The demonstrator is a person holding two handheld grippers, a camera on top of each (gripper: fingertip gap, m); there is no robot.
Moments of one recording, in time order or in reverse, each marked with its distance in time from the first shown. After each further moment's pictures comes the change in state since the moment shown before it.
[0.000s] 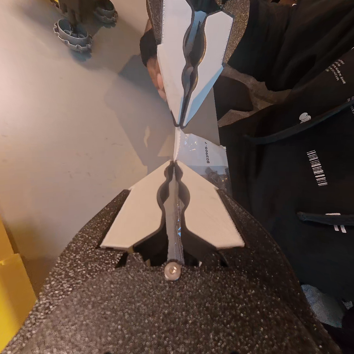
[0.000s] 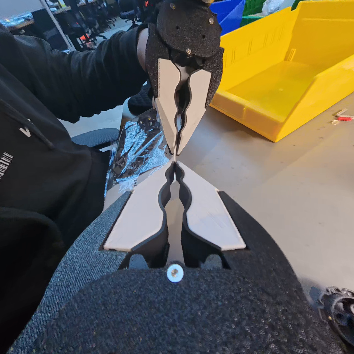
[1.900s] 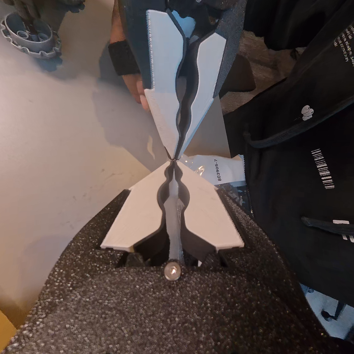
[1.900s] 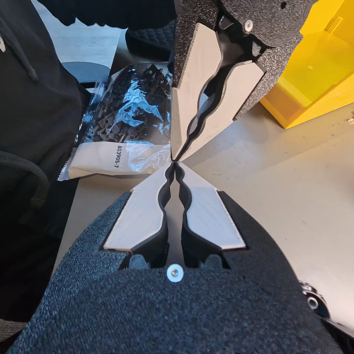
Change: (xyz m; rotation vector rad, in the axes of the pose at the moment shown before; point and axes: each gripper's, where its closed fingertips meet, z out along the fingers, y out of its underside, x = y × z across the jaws) left arm -0.011 -0.011 0.042 -0.160 0.083 0.076; right arm 0.009 0.041 0.003 -0.222 -0.032 -0.223
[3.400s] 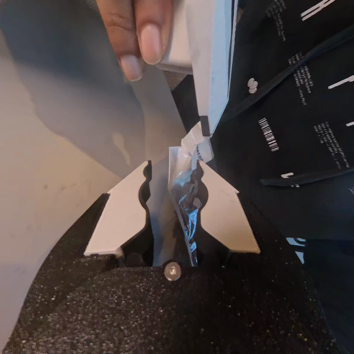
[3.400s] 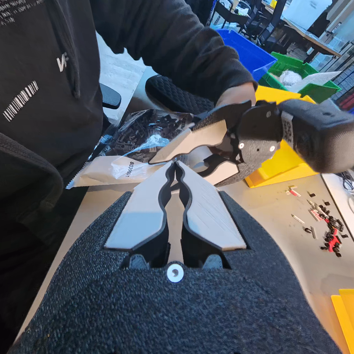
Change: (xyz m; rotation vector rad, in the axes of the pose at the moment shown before) left arm 0.038 0.014 -0.003 -0.117 0.406 0.024; right arm -0.025 -0.056 -0.025 0.166 0.065 -0.313
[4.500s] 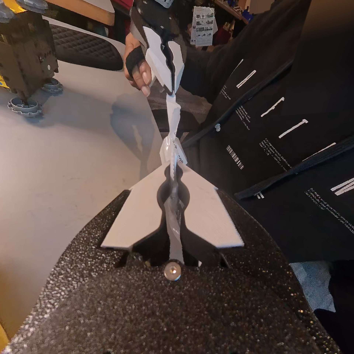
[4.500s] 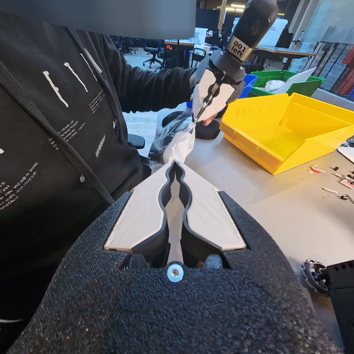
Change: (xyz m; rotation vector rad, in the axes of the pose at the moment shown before) left arm 0.076 -0.005 -0.051 0.439 -0.305 0.188; right arm -0.047 -0.025 -0.064 0.199 0.050 0.272
